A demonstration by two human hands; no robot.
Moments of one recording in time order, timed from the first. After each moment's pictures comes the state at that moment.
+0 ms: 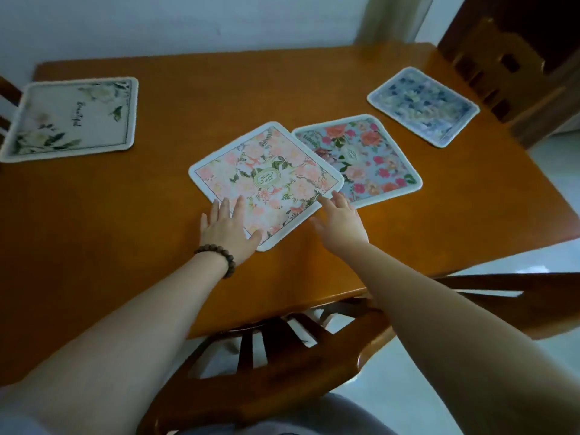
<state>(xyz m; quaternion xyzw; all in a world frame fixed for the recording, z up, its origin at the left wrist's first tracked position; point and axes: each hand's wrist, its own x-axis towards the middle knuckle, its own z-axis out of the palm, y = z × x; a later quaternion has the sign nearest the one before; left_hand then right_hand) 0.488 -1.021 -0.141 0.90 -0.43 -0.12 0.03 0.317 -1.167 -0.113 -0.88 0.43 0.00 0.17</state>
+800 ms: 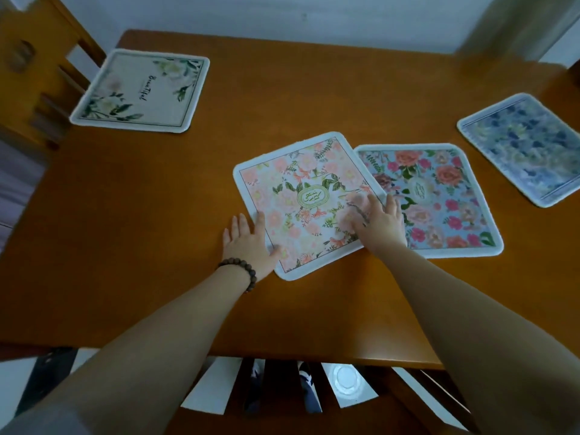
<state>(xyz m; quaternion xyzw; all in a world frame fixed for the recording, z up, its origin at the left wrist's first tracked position) 0.512 -1.043 -0.183 0.93 -0.29 -0.20 0.01 0.385 -1.276 -0.174 -0.88 0.43 0.05 0.21</state>
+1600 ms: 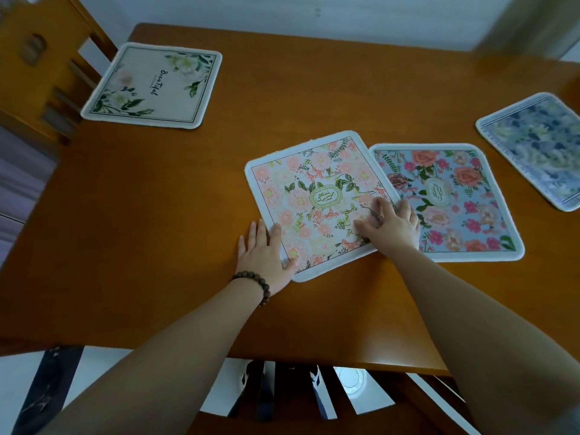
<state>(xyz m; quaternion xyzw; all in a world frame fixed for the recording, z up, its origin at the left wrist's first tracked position) 0.500 -1.030 -0.203 0.93 -0.32 -0.20 0.03 0.391 -1.277 -0.197 -0.87 0.46 0.06 0.18</state>
